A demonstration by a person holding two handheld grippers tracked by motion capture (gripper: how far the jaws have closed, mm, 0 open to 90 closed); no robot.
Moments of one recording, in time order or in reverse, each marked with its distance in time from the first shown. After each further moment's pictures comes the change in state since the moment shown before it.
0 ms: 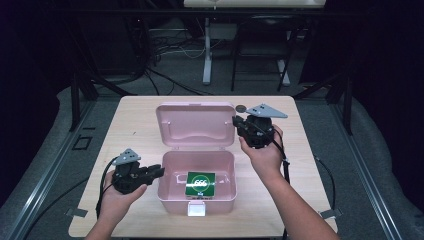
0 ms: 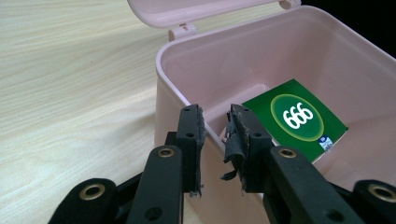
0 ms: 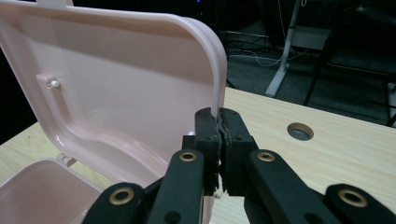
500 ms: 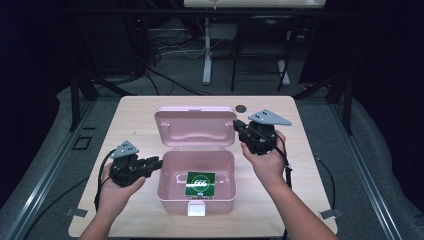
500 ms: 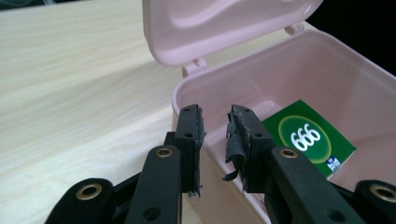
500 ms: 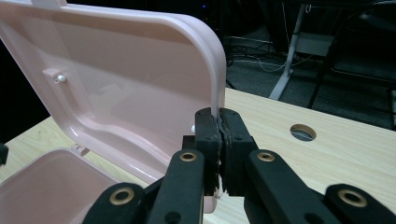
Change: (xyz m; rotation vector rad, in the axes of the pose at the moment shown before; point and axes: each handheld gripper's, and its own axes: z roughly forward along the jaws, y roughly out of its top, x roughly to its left) left arm 0.003 0.023 -0.008 -0.037 0.037 0.053; right arm 0.005 -0.007 -0.014 -0.021 0.018 -0.018
